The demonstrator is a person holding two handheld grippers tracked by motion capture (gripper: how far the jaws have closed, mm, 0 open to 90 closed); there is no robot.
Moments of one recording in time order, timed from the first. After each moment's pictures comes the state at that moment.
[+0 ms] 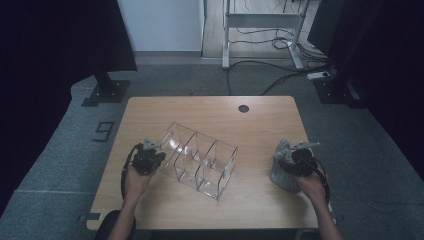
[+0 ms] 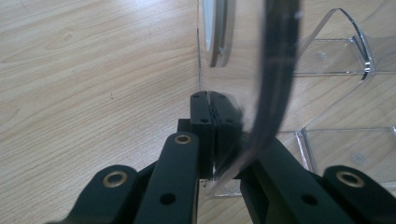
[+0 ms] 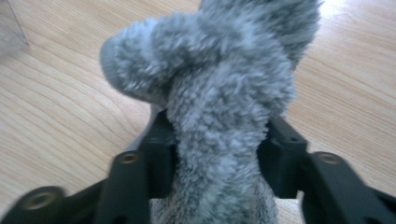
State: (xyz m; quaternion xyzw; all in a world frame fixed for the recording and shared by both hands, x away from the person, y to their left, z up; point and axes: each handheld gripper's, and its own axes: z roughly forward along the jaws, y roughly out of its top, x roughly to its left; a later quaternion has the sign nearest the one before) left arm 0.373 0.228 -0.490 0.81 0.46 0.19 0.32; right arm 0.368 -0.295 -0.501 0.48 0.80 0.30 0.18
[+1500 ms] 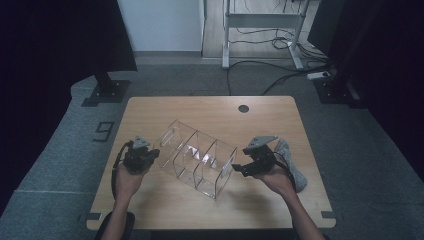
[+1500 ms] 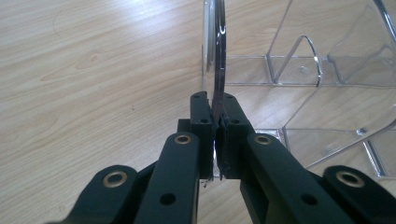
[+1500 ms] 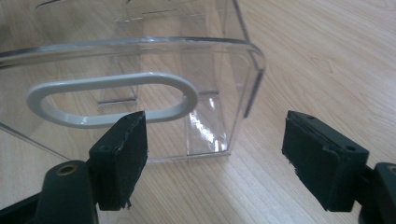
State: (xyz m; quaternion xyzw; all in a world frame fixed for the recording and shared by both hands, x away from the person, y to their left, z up) left arm 0.363 0.244 -0.462 0.80 0.45 0.20 0.34; right arm 0.366 -0.165 -0.458 0.29 0.86 0.41 0.10
